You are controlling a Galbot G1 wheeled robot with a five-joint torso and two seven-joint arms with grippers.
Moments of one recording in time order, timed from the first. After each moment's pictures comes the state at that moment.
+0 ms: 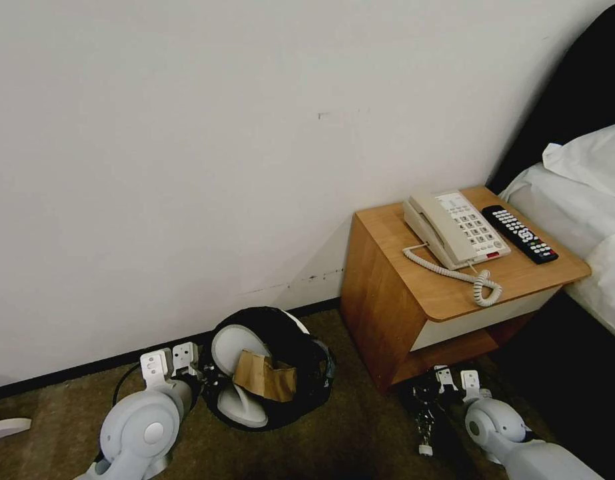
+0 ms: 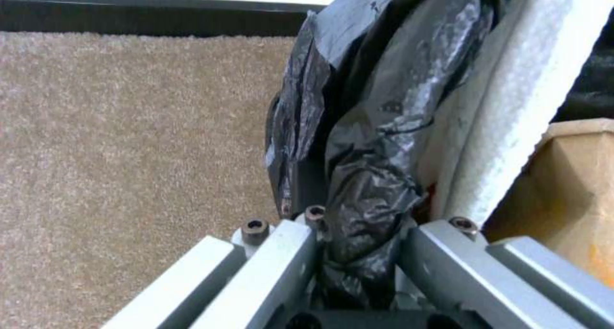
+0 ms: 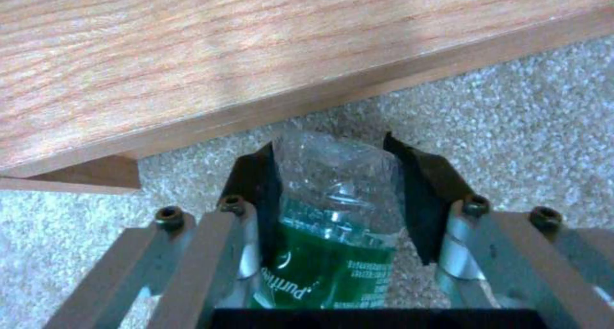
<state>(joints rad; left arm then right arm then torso) 1.42 -1.09 -0.41 -2.14 -1.11 0.72 -0.73 -1.16 0.85 0.06 1.43 0.90 -0.40 0.14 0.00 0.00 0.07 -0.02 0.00</state>
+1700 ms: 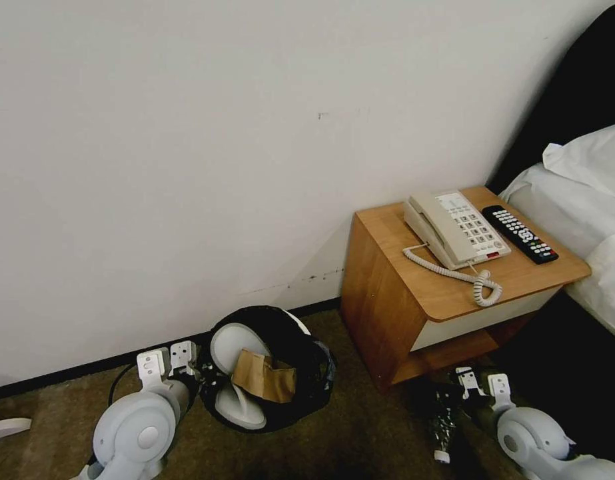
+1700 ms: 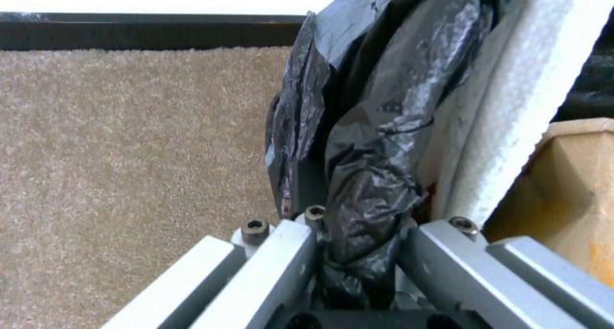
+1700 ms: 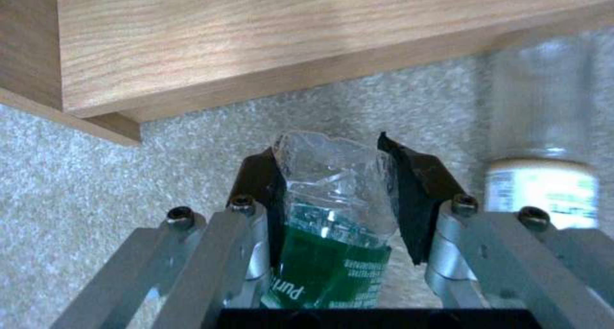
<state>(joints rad) 1.43 -1.06 -0.41 -2.18 -1.12 0.72 -0.73 -1.39 0.67 0.23 1.70 0.95 -0.42 0.20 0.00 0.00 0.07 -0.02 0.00</state>
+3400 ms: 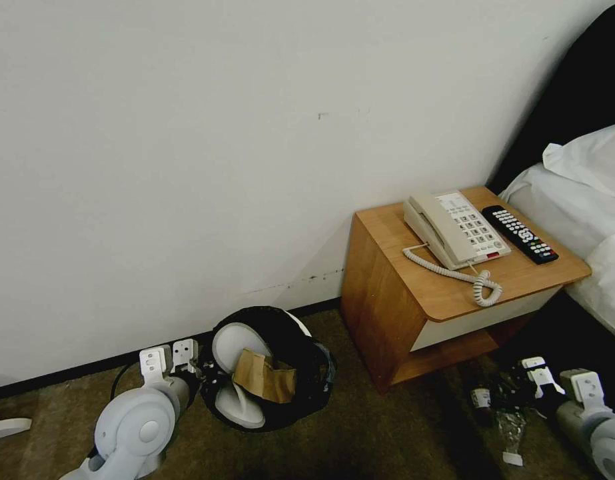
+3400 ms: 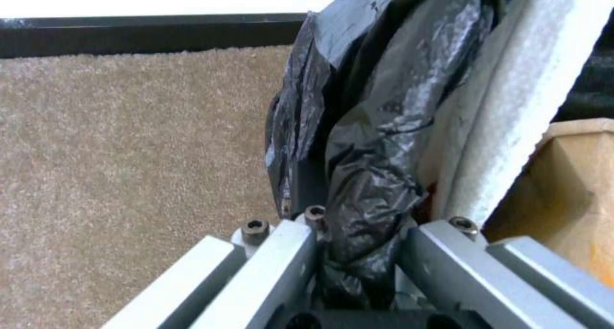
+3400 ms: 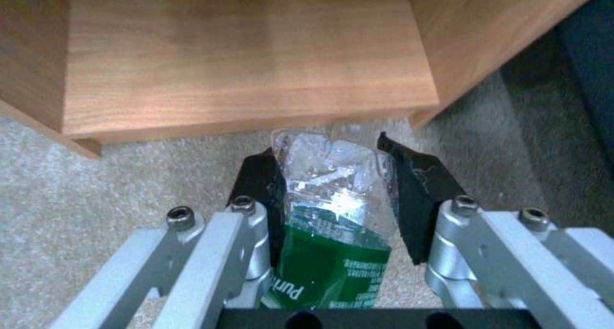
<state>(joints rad) 1.41 -1.03 -0.40 -2.14 -1.11 0.73 -0.68 -1.95 0.54 0.85 2.03 0.90 -0.43 0.17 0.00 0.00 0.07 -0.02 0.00</state>
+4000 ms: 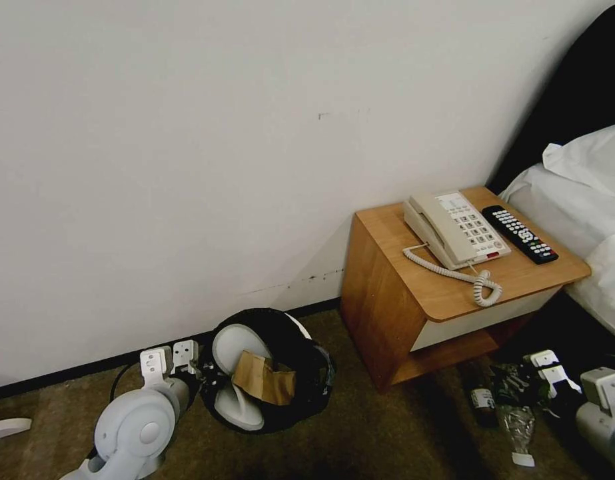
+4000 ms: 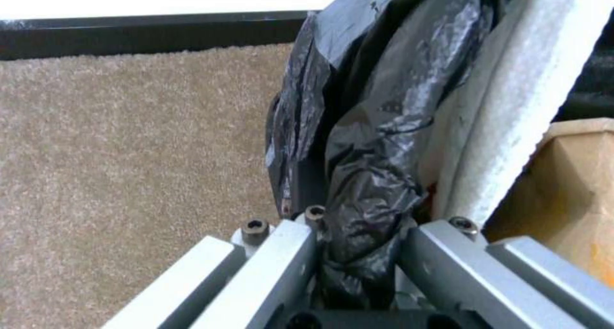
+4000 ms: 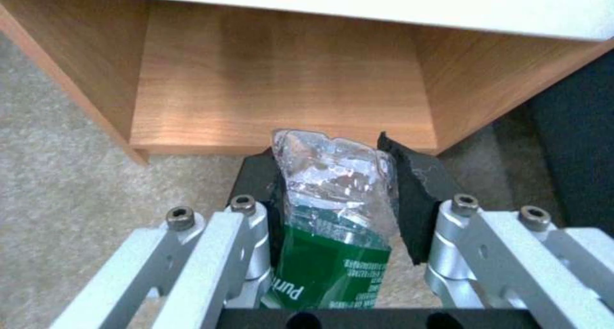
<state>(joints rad) 1.41 -1.03 -0.40 -2.14 -1.09 0.72 -0.67 -2.15 0.61 1.05 2.20 0.80 -0.41 0.10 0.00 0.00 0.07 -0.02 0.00</state>
